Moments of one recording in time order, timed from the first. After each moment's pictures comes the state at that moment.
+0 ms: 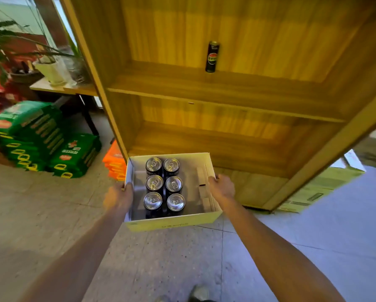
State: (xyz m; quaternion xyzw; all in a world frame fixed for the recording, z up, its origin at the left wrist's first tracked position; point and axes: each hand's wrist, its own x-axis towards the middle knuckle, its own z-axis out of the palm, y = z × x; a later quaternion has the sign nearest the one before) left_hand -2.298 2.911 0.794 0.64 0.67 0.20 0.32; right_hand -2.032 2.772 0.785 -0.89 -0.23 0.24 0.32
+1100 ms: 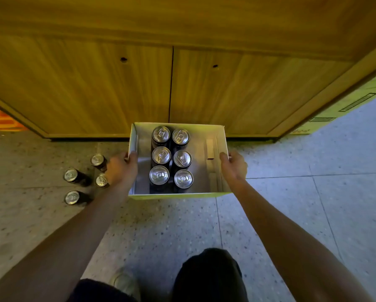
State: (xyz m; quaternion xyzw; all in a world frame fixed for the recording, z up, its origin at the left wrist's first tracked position) left_hand -2.067 2.981 0.186 0.72 0.58 0.13 0.36; right_hand -1.860 2.764 0.186 -0.93 -0.04 0.17 0.33
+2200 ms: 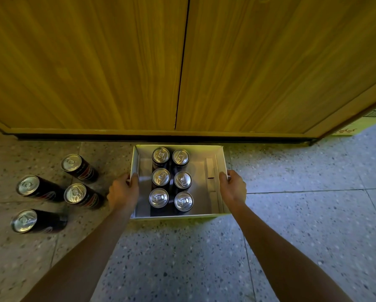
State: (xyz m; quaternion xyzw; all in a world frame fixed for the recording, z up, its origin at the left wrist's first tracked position) left_hand -2.056 3.005 -0.066 0.70 0.60 0.14 0.35; right_hand -1.845 2.796 -0.074 -0.93 -0.07 0.16 0.31
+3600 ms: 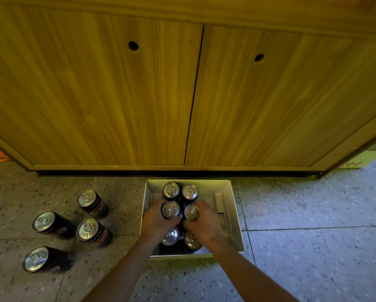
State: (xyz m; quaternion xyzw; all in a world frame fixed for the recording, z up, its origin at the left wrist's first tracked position) left_hand -2.025 2.988 -0.041 0.73 0.42 0.11 0.53; right_hand -1.910 2.864 -0.055 -0.87 -0.25 0.26 0.35
